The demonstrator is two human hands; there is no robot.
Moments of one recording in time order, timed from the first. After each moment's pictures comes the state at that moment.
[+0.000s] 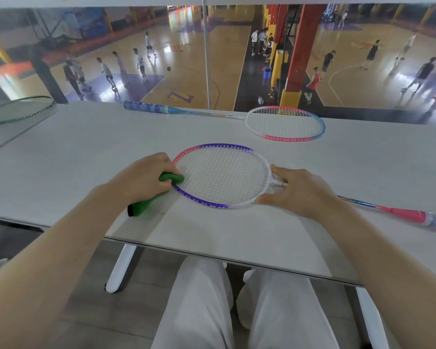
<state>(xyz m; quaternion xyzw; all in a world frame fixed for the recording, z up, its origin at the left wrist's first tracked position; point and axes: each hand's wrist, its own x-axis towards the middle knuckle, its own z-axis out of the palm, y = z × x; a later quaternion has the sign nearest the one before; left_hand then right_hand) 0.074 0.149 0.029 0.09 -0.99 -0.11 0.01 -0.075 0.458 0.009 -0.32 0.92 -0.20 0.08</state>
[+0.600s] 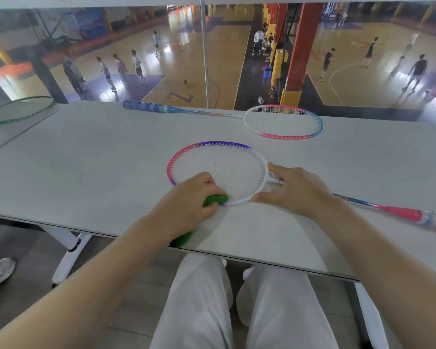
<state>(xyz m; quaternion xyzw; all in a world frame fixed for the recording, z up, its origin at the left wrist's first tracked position) 0.086 0.253 0.016 0.02 -0.98 -0.17 0.08 -0.074 0.457 0.007 -0.33 0.92 -0.18 0.07</state>
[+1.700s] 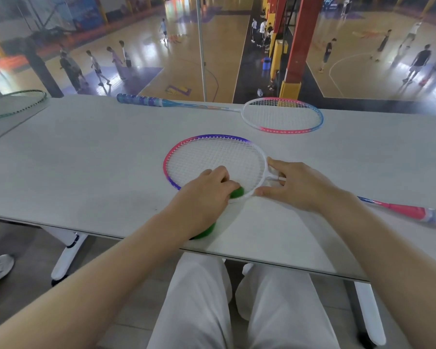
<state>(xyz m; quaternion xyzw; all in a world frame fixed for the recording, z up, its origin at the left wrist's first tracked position) 0.063 0.274 0.005 -0.03 -0.99 -0.07 0.11 -0.083 0.463 0.009 -0.35 0.90 -0.22 0.13</state>
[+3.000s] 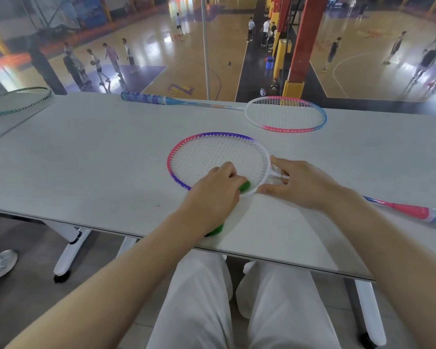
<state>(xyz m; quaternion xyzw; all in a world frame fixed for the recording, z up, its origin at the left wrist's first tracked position) 0.054 0.288 0.001 0.01 -0.98 -0.12 0.13 -0.094 0.464 -0.002 -0.37 0.89 -0.24 0.11</state>
